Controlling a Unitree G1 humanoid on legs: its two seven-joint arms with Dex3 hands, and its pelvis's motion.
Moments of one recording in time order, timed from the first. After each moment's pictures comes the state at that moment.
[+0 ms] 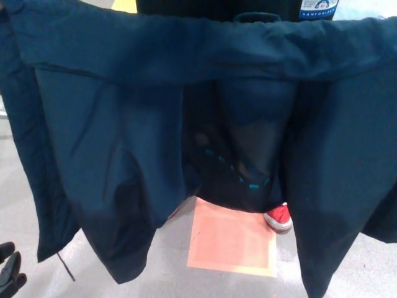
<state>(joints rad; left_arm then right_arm) -0.31 0.48 0.36 1.25 -0.11 -0.17 -0.37 -0.43 -0.75 -0.31 -0.05 0.48 0.03 0.28</state>
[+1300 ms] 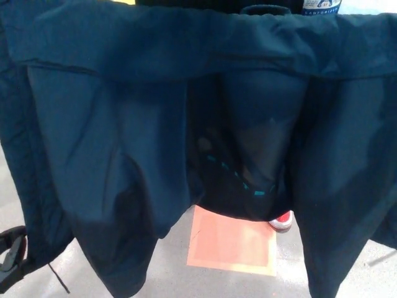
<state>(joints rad) -0.34 0.48 0.34 1.23 -0.11 -0.17 -0.40 -1.49 -0.70 0.55 0.31 0.36 0.32 0.68</state>
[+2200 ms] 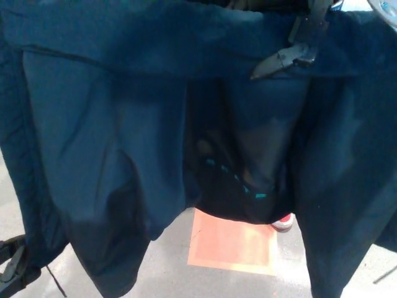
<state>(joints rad) -0.30 0.49 0.32 1.21 -0.11 -0.20 -0.48 -1.57 -0.57 0.94 0.64 -0.06 0.24 1.11</state>
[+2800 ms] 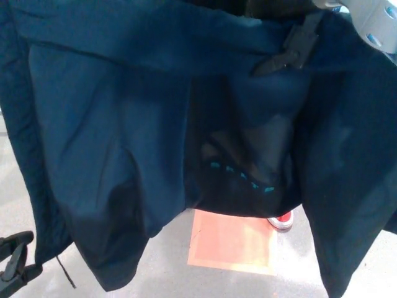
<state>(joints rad) -0.31 0.49 0.32 1.21 -0.11 -0.20 -0.49 -1.51 -0.56 0.94 0.60 -0.31 0.18 0.89</state>
